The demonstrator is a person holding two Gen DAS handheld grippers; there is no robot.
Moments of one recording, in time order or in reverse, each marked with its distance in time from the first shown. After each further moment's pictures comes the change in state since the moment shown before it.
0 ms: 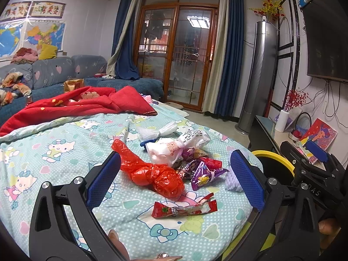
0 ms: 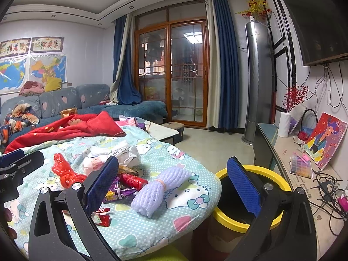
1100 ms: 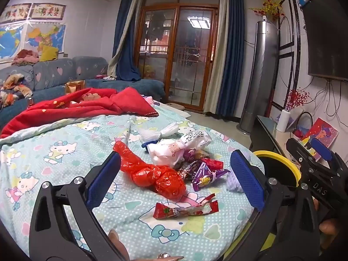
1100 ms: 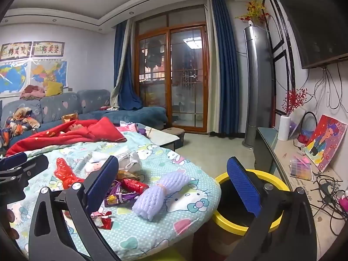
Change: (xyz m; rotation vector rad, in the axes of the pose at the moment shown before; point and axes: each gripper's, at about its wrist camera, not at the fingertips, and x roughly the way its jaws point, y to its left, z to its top) left arm -0.001 0.000 0.001 0.003 -0.004 0.005; right arm -0.010 -0.001 0.006 -0.002 -0.036 -0.001
